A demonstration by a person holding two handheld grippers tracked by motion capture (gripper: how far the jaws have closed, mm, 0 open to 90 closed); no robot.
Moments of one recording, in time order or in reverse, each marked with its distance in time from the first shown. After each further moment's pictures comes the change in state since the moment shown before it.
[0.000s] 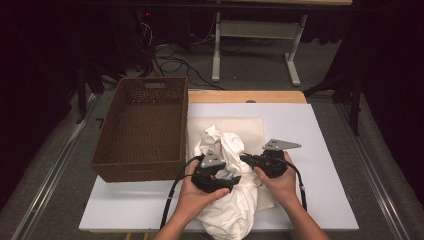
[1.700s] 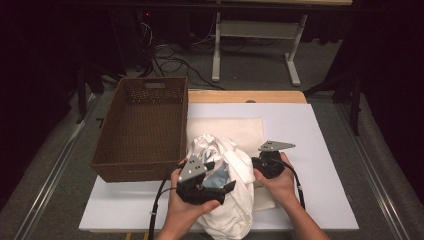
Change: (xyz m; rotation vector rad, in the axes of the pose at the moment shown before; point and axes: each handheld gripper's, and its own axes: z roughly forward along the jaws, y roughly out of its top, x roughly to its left) left arm -0.018 0.009 -0.058 -0.161 0.012 -0.012; right arm -0.005 -0.007 0.012 0.072 -0.017 -0.020
